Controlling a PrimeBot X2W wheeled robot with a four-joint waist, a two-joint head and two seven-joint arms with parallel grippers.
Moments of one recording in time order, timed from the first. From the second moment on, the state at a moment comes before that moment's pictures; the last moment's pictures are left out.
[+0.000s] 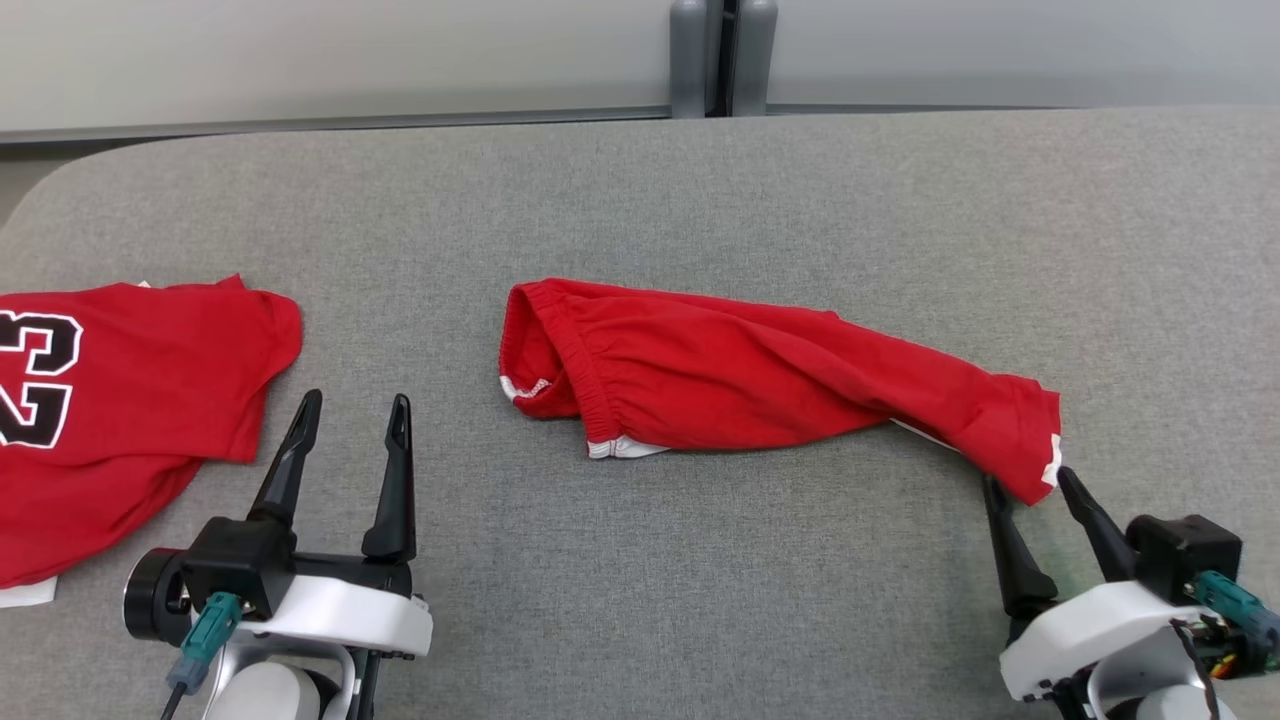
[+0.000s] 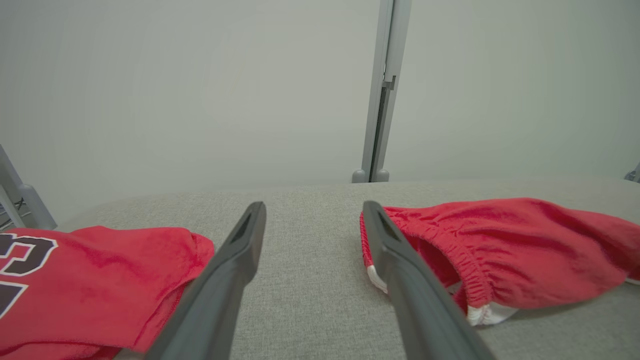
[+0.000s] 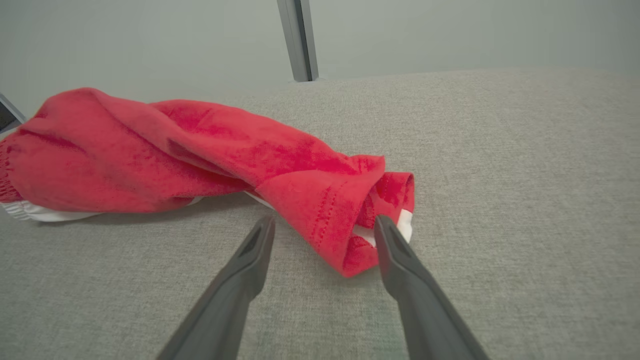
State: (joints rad) left arm -0.12 0.17 -0.21 0.11 -0.28 0.09 -0.26; right arm -0.06 -0.12 0.07 0.20 0.24 0.13 0.00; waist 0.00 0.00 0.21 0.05
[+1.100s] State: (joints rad) left arm -0.26 0.14 -0.24 0.13 -0.26 0.04 -0.26; right arm -0.56 -0.15 -0.04 0.51 0.35 0.13 -0.13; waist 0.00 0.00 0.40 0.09
